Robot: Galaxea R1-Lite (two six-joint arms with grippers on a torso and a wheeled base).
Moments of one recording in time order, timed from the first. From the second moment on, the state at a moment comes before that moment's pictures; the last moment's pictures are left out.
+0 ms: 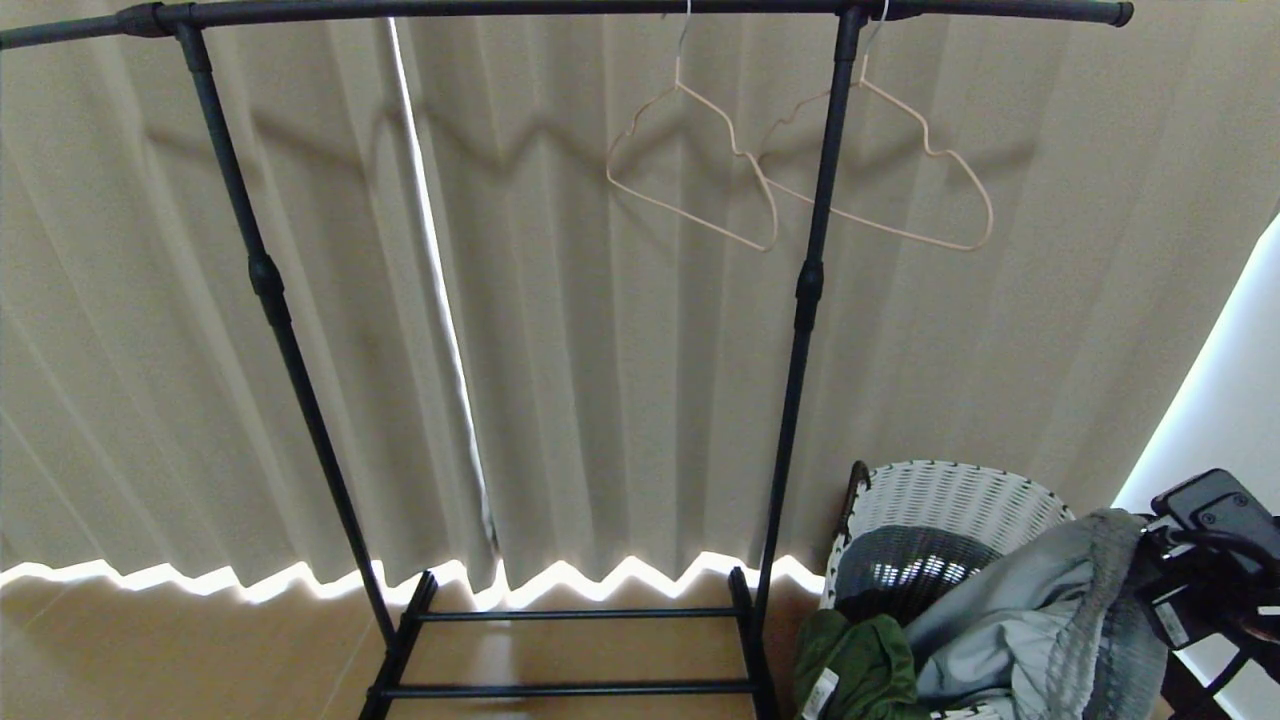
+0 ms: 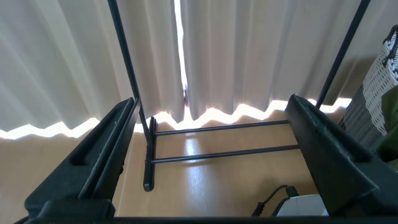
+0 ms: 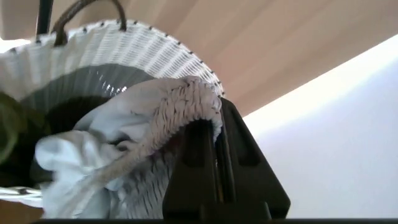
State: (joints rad) left arm 0.10 0.10 0.00 0.02 -0.16 0.07; right arm -0.15 1.53 -0.06 -1.17 0.00 -0.61
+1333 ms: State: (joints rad) left arm 0.10 0.10 0.00 0.02 -0.16 0.07; right arm -0.16 0.91 -0.40 -0.05 0.00 -0.30
